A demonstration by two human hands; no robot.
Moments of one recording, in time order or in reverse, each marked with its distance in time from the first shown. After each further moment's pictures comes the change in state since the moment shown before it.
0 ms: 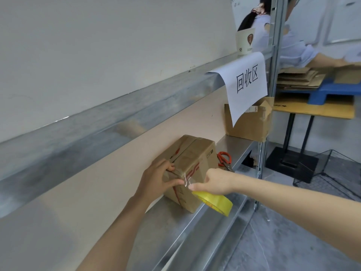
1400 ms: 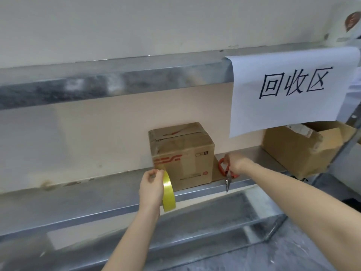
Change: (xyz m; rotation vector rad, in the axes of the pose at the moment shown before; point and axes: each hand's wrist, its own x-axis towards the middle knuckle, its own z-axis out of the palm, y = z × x) left_hand -0.004 0.144 0.121 -0.647 0.821 -1.371; right_hand 0.174 0.162 -0.062 -0.350 -0.153 -0.161
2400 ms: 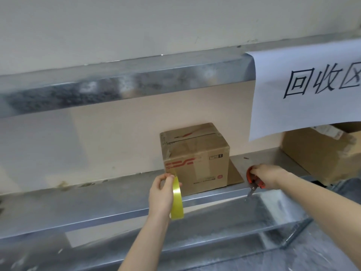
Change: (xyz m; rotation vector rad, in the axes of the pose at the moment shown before) left_hand 0.008 -0.007 -0.009 -0.012 -0.009 0.033; right_hand 0.024 0.060 0.024 -0.537 -0.019 -0.323
